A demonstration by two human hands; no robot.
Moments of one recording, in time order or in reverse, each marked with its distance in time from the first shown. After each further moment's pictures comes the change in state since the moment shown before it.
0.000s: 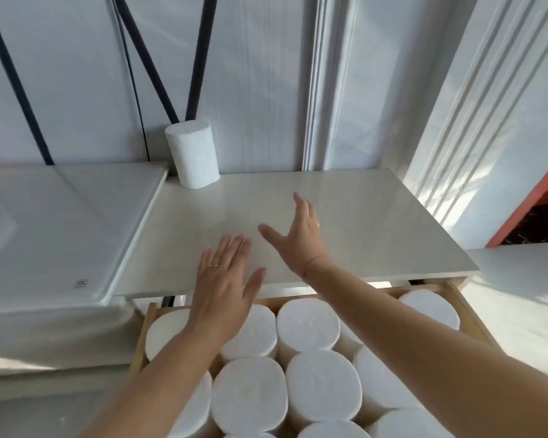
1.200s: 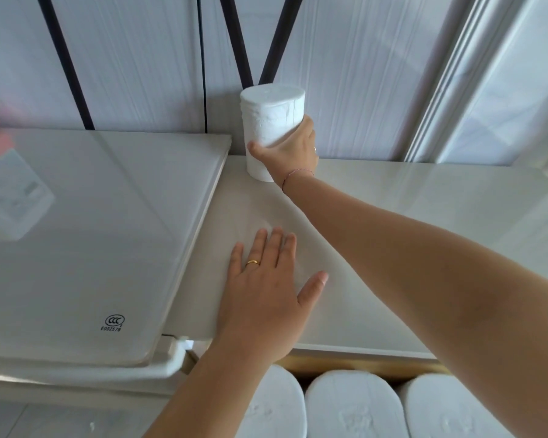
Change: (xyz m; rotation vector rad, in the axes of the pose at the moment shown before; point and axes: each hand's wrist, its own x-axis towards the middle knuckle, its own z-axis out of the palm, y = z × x) left_hand 0.046 -0.086 0.009 0.117 -0.125 -0.155; right_hand 0.212 -0.058 0.181 0.115 0.161 -0.022
